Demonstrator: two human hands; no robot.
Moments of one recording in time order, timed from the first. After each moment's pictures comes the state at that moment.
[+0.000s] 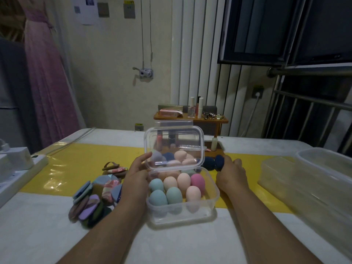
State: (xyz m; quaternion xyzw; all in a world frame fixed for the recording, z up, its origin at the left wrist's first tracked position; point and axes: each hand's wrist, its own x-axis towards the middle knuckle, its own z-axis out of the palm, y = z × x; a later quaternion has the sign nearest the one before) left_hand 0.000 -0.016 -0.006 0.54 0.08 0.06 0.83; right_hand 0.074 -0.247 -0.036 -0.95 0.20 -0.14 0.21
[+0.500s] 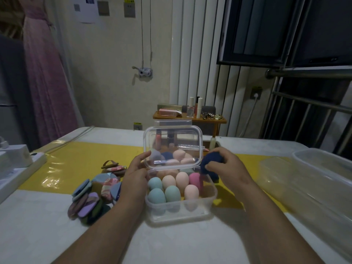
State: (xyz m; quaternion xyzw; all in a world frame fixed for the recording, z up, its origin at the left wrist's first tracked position) left_hand -0.004 -0.018 -0.003 0.54 0.08 0.07 0.84; right_hand 0.011 -0.233 0.018 -0.84 -0.02 -0.12 0.52
